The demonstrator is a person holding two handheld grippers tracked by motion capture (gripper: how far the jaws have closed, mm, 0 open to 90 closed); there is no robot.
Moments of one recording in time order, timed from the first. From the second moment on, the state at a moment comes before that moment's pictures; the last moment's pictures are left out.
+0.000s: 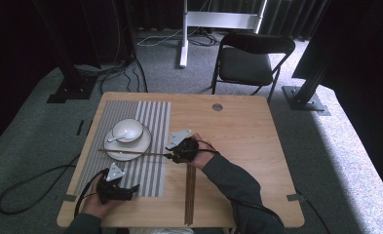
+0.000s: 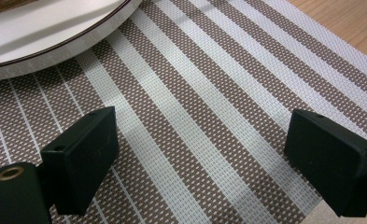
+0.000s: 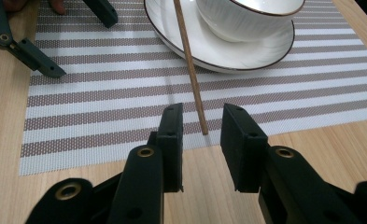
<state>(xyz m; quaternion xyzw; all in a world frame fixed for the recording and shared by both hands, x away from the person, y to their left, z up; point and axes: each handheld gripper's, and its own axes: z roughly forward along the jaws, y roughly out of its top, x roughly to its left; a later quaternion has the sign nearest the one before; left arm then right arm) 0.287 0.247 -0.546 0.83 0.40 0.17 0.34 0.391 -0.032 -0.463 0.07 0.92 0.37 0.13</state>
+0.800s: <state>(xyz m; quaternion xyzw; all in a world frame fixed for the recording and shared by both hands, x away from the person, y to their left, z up) 0.287 0.247 -0.546 0.83 0.40 0.17 0.34 0.375 -0.060 -0.465 0.10 0.91 0.37 0.14</state>
